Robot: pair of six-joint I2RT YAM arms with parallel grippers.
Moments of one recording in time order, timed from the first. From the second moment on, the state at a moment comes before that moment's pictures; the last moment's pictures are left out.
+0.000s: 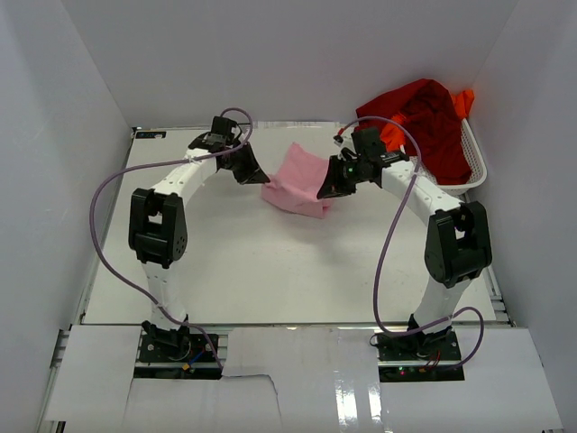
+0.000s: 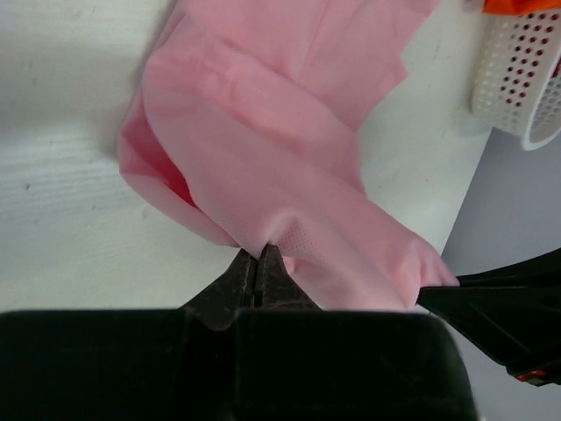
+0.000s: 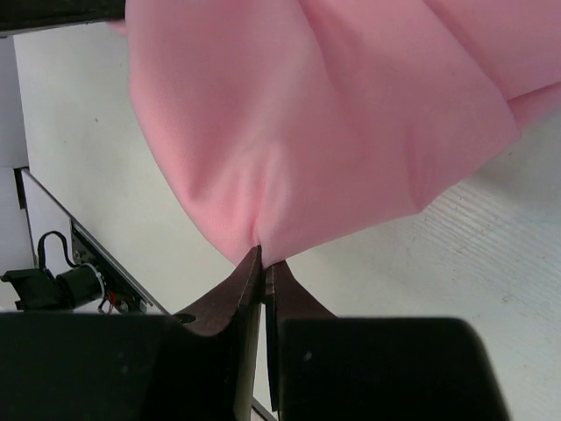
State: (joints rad) left arm -0.27 2.05 1.75 -0.60 0.46 -0.66; right arm 0.38 1.80 1.47 -0.55 -0.54 0.36
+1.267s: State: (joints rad) left arm -0.51 1.15 0.51 -0.45 0.49 -0.87; right arm 0.59 1.13 0.47 -0.37 -0.60 0.57
